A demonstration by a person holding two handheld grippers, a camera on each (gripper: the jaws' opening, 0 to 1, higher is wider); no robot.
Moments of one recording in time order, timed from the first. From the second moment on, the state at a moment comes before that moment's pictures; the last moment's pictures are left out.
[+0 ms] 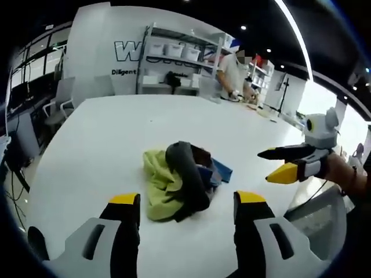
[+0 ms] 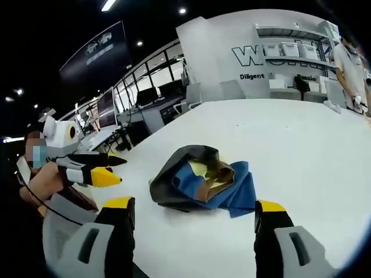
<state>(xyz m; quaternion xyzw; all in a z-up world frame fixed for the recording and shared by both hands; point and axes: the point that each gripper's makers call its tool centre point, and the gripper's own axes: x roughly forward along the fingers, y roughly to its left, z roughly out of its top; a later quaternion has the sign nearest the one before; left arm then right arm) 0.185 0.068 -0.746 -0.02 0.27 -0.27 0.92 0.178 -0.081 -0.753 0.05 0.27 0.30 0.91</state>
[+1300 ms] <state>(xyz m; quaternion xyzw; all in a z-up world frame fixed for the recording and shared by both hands) 0.204 0.029 -0.802 -0.08 0.35 -0.29 0.89 0.226 -0.061 -0.833 -0.14 0.32 0.36 0.86</state>
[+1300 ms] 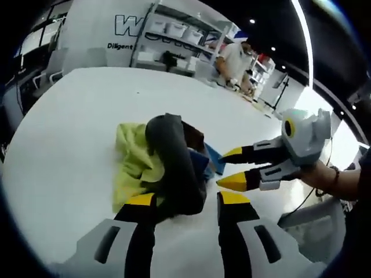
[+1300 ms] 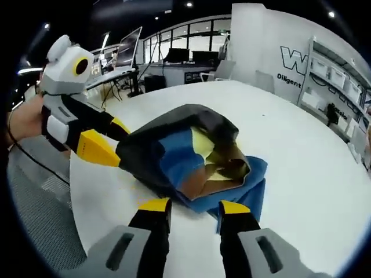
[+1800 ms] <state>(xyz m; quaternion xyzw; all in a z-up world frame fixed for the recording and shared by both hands) 0.205 0.025 -0.818 -0.10 0.37 -0.28 0.88 0.236 -0.064 -0.843 -0.17 0.32 0.36 0.86</state>
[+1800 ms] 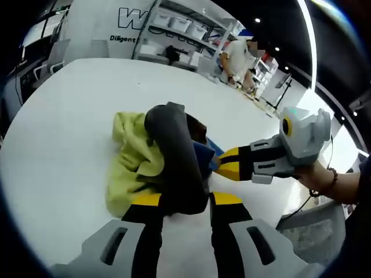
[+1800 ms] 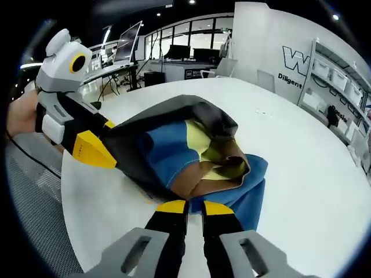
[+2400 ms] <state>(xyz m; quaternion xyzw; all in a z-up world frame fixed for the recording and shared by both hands) 0.209 0.022 -0.807 -0.10 0.34 -0.31 0.89 0.241 -0.074 -0.820 -0.15 0.29 0.34 0.88</state>
